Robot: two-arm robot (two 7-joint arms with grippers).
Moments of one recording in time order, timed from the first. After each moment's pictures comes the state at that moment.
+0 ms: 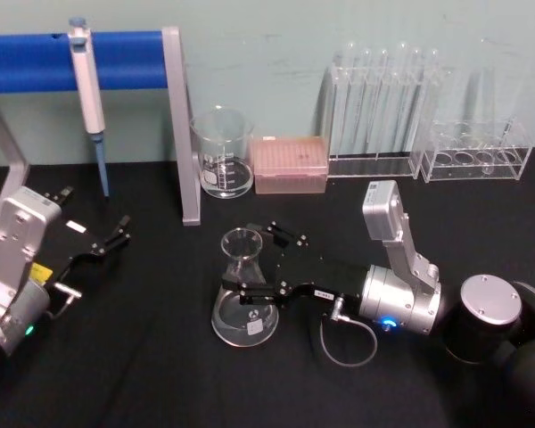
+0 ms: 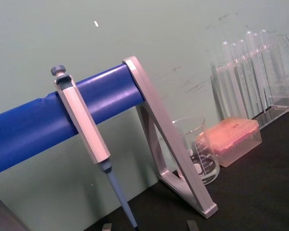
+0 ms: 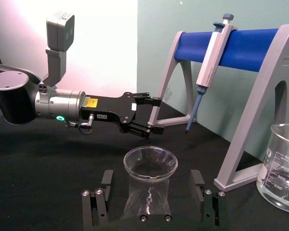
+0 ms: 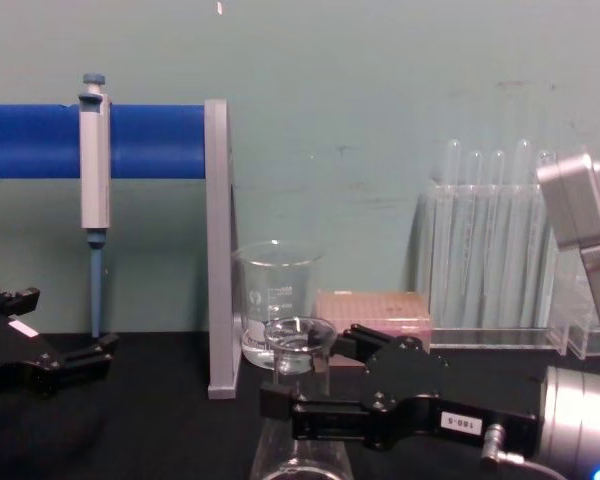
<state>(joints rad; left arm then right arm) -0.20 0.60 0.45 -1.41 -0.25 -0.12 0.03 0.47 0.31 -0.61 -1.08 0.48 -0.26 0.83</state>
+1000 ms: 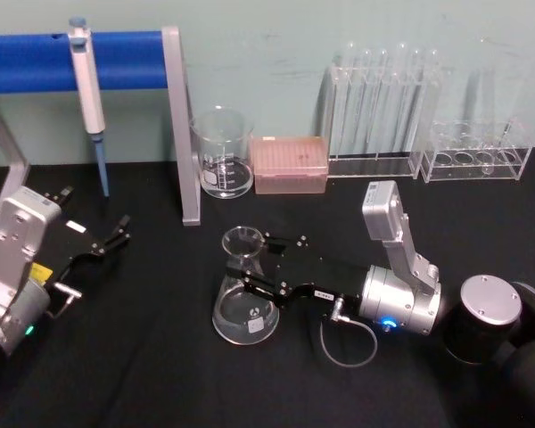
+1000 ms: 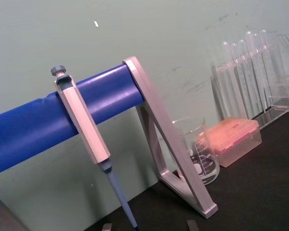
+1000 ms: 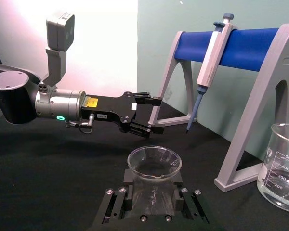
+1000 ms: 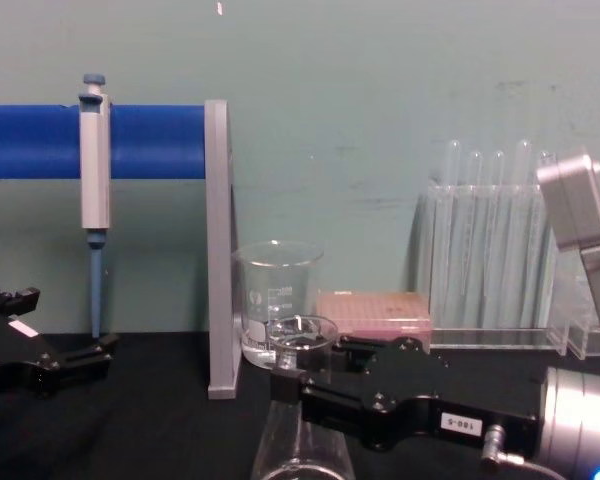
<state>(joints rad) -0.20 0.60 0.45 -1.41 -0.25 -0.12 0.03 0.47 0.31 -0.61 -1.08 0.48 -0.26 0.83</state>
